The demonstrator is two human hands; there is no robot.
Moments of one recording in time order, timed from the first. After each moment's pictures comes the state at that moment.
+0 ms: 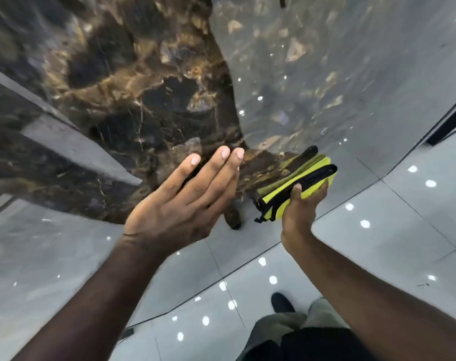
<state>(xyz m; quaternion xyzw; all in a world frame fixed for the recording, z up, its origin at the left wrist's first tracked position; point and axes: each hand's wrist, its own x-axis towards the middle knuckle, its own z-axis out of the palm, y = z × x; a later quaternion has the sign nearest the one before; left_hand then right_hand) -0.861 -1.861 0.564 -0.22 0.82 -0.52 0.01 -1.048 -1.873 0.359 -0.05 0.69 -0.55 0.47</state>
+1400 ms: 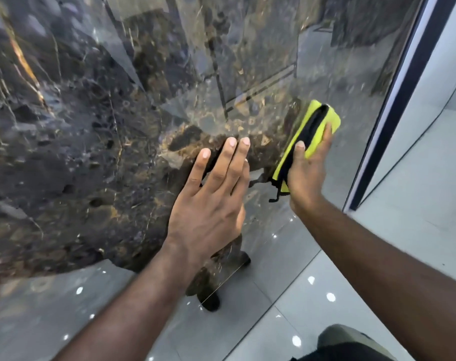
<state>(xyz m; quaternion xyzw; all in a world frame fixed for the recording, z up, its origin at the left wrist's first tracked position) -0.912 -1.877 0.609 -0.34 0.81 -0.46 -0.14 -1.130 -1.920 0.550 -0.31 0.59 -0.73 0.17</state>
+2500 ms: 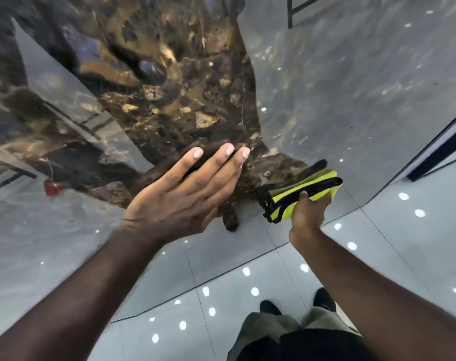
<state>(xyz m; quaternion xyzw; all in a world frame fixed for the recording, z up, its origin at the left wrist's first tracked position) -0.972 -1.905 0.567 -0.24 0.80 -0.55 0.07 -1.185 -1.921 0.371 -0.07 0.72 -0.50 0.48</state>
